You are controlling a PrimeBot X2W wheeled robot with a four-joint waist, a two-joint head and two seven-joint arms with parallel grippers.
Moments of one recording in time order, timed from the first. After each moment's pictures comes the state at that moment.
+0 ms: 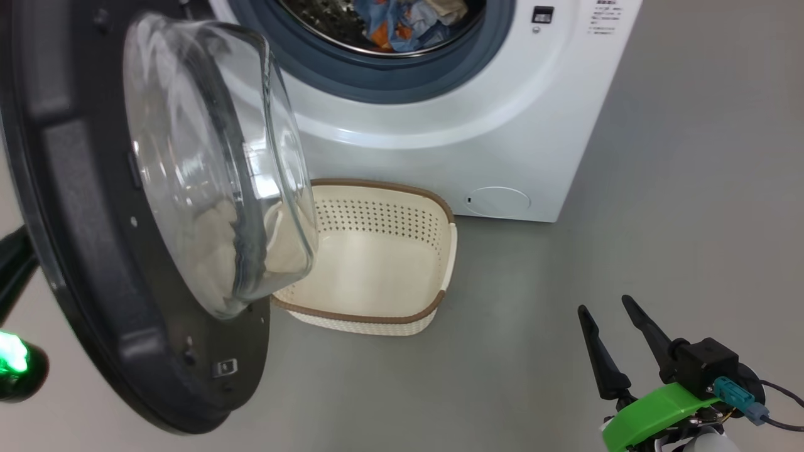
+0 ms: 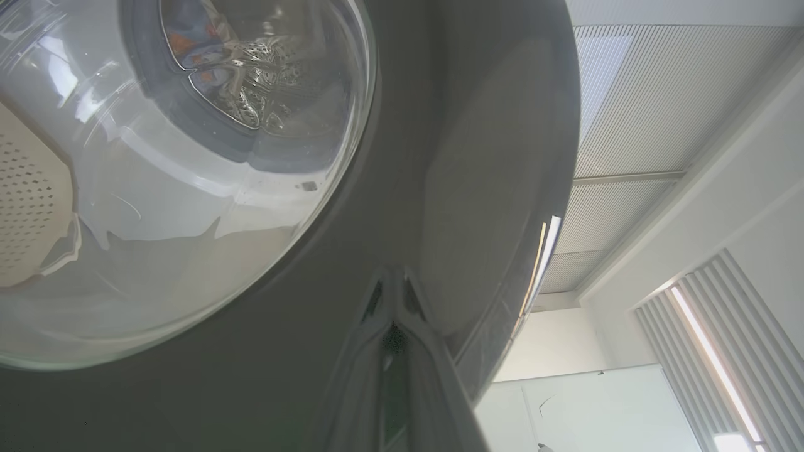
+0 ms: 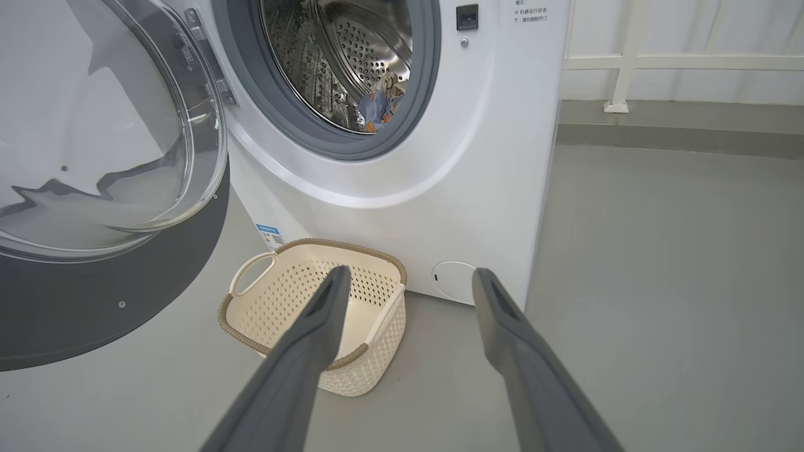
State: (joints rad) left arm -0.38 0.21 0.50 0.04 -1.77 0.16 1.08; right arm -0.11 -0.12 0.06 0.25 0.19 0.13 -0.24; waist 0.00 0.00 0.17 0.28
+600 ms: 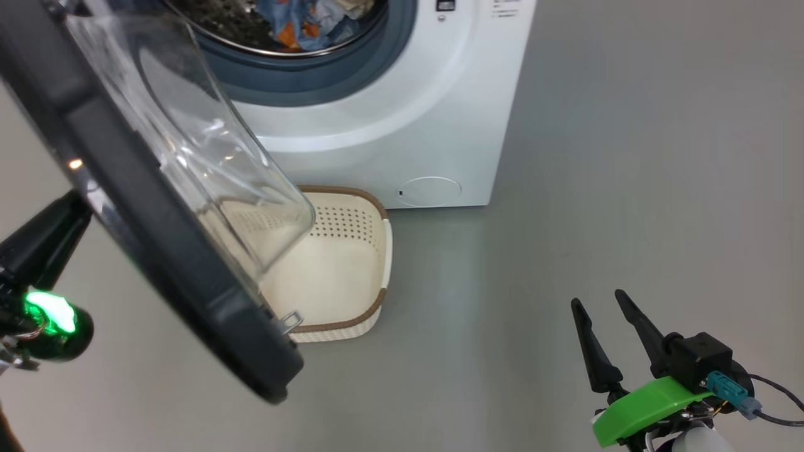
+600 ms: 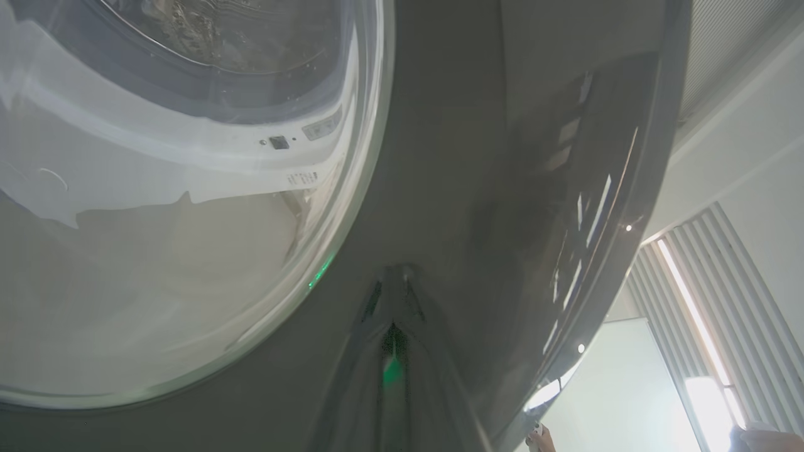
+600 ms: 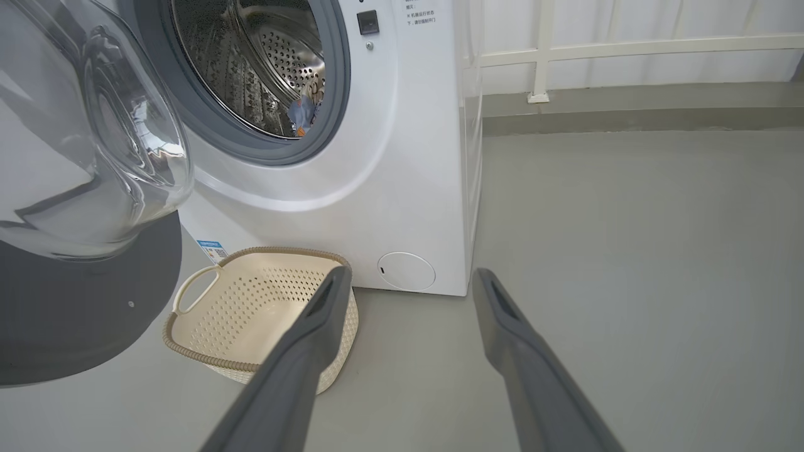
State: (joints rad) left arm -0.45 0.13 0.42 0.05 -1.71 0.11 1.01; right arm -0.13 -0.09 0.05 0.27 0.20 0.13 -0.25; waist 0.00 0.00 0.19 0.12
